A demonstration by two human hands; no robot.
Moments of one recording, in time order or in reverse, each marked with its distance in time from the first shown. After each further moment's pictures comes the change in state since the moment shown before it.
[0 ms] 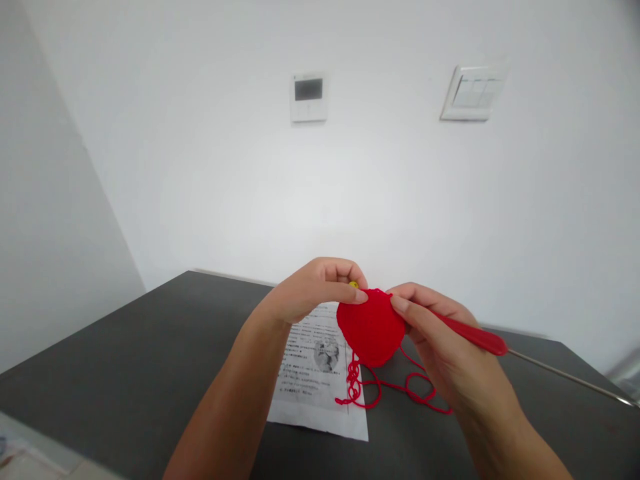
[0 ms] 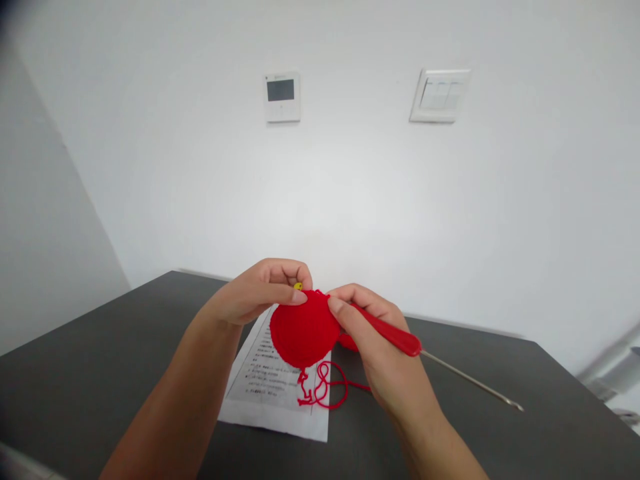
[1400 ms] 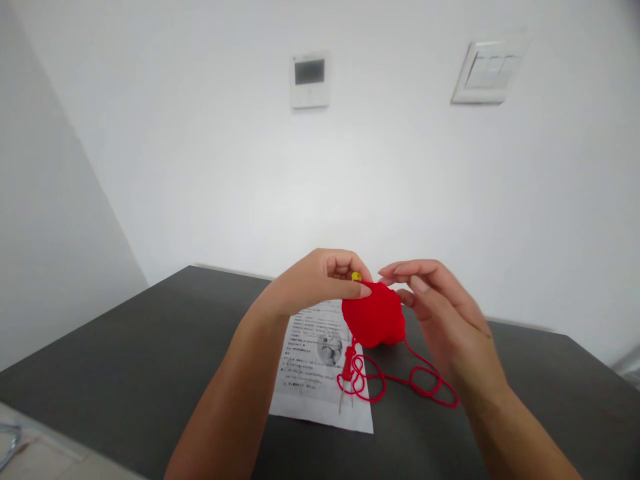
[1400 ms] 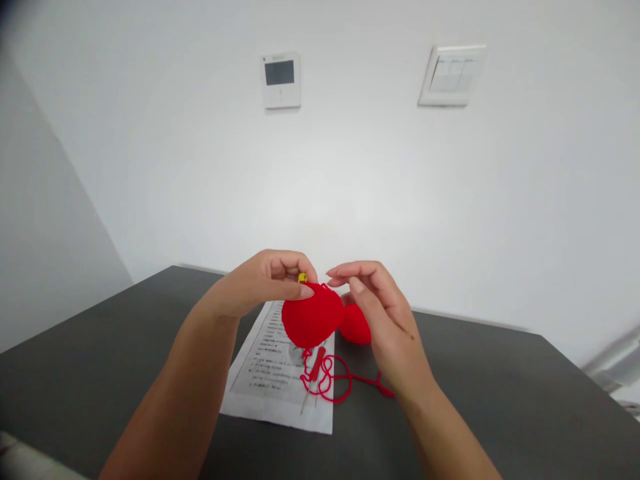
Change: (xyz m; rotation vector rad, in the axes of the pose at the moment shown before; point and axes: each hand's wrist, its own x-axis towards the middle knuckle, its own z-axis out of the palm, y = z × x) left_hand 0.000 -0.002 -0.009 0.177 0.040 0.022; right_hand 0.017 0.012 -0.006 -0.159 0.029 -0.272
